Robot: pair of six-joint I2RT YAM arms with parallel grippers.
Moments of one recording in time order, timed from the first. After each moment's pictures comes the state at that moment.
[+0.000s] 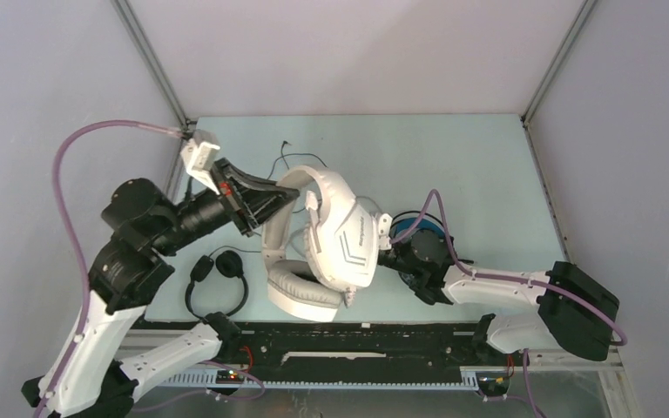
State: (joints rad) left arm -0.67 0.80 1.41 -0.50 0.34 -0.38; right arm 1.04 1.30 0.57 1.06 -0.29 -0.07
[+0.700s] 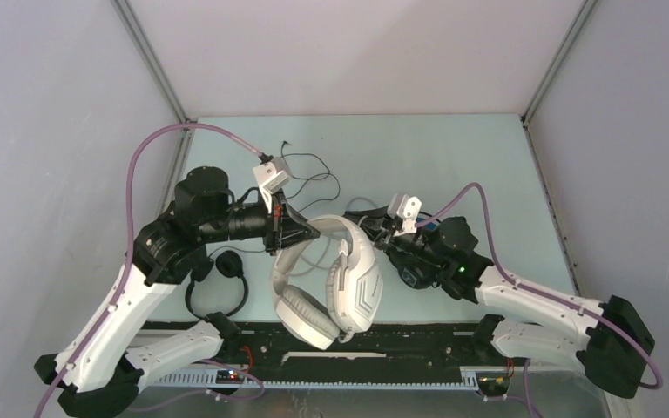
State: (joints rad) left arm -0.67 0.89 1.30 -0.72 0.59 -0.17; right arm 0.90 1.05 0.58 0.72 -0.29 -0.10
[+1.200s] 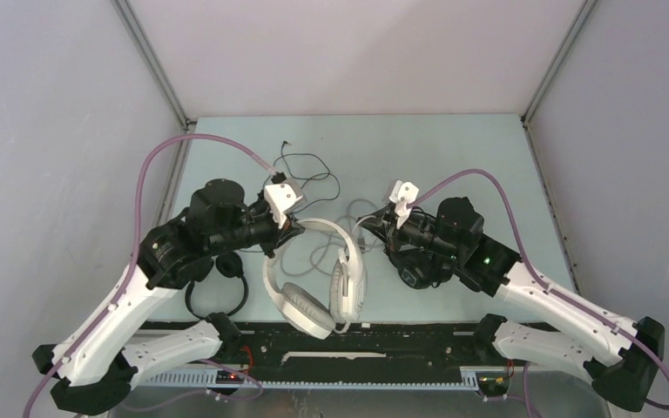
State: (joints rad) left arm -0.78 0.88 1.27 -0.84 0.21 0.15; right arm 0.86 0.94 0.79 0.09 -0.30 -0.12
